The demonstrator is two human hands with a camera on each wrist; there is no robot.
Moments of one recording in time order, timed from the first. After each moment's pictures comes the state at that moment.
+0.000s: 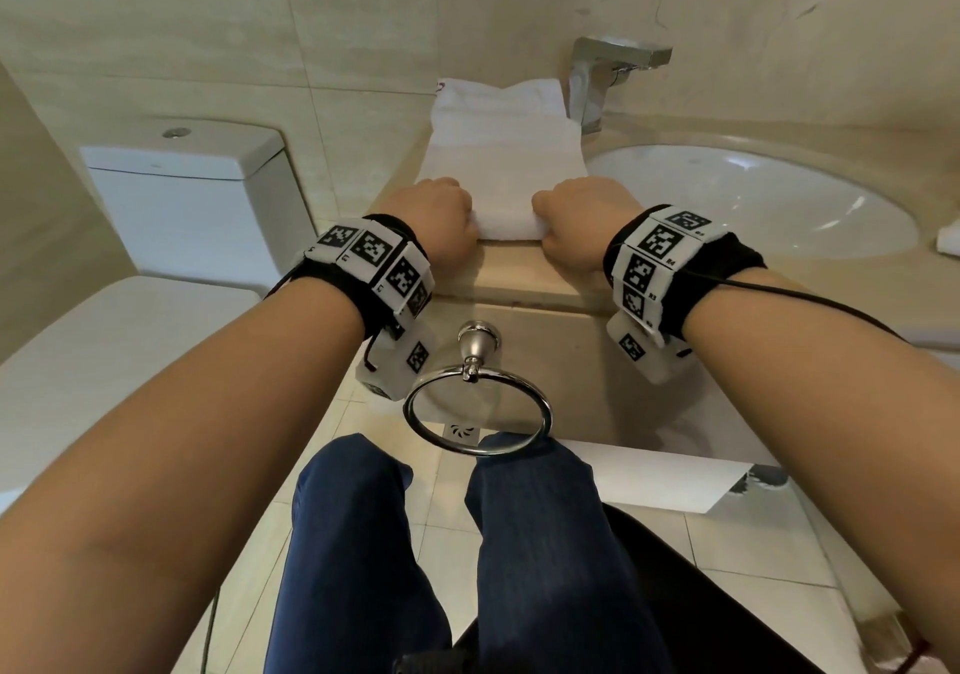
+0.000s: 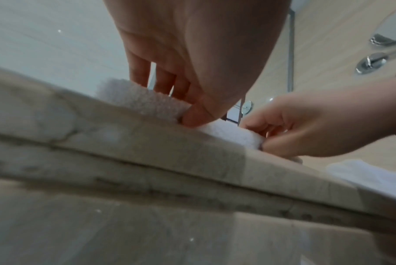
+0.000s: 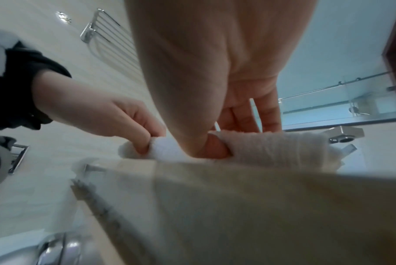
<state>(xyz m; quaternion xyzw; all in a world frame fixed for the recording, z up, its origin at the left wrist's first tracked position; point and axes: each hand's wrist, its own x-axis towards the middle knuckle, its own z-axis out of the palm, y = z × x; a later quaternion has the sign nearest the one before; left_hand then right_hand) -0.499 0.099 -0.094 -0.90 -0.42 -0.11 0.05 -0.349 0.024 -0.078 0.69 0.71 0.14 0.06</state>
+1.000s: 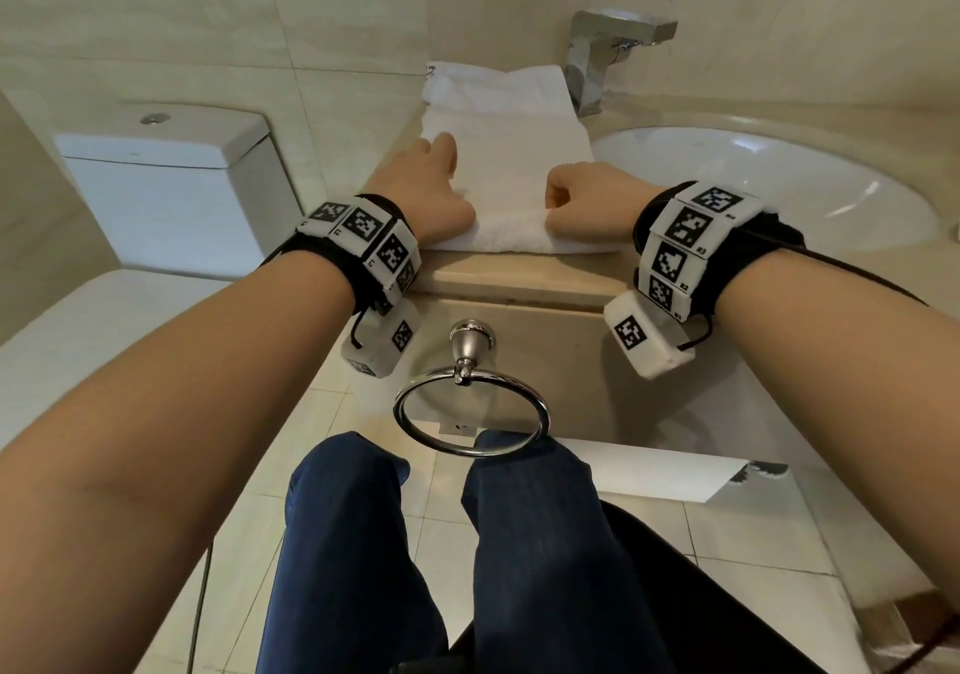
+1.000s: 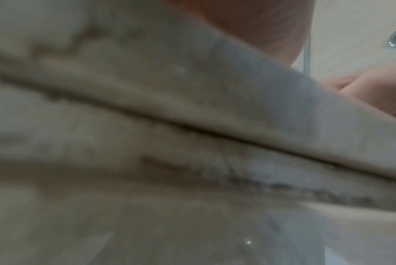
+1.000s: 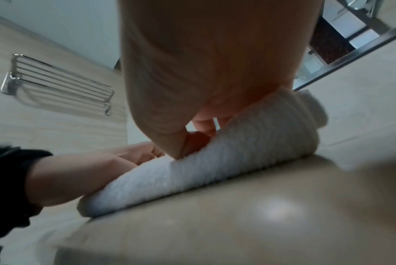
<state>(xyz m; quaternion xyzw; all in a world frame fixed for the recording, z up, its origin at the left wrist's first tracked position) -0.491 0.117 -0.091 -0.86 -0.48 -0.18 -0.08 -0.326 0.035 -0.074 0.75 0.64 -0.11 -0.10</state>
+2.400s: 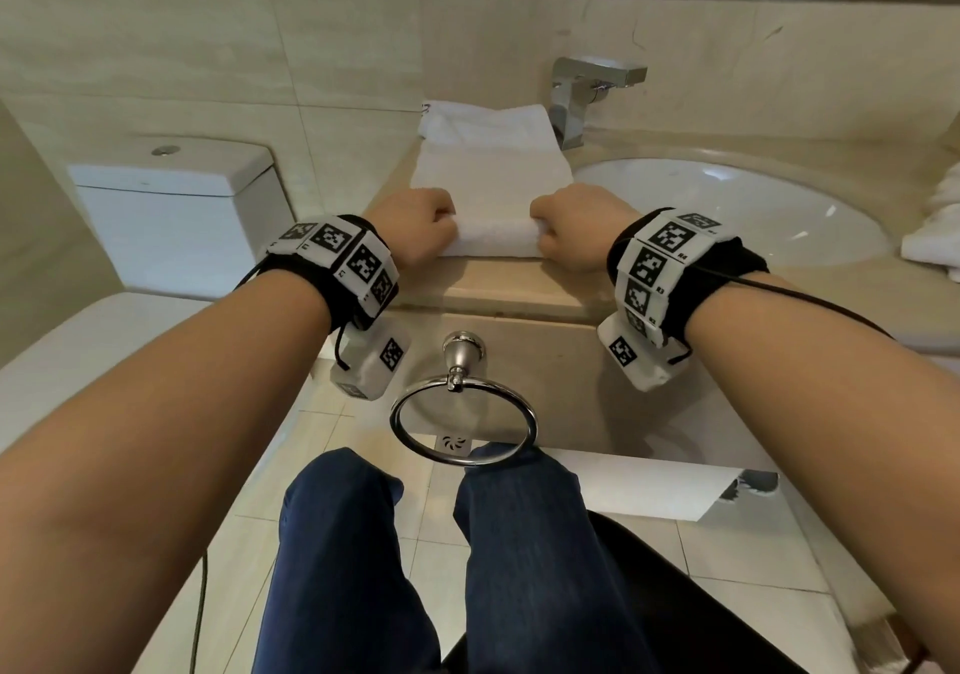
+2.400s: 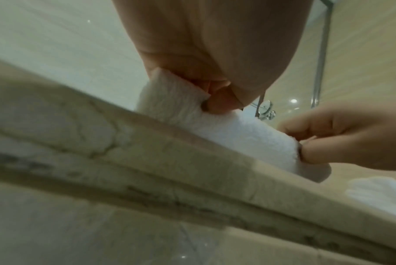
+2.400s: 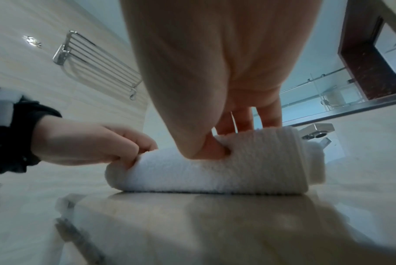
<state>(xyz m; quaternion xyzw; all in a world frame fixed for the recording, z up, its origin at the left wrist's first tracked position) -0.507 0.103 -0.087 -0.89 -0.41 -0.17 -0.10 -0.335 0.014 -0.068 0.71 0.70 0.06 0.00</state>
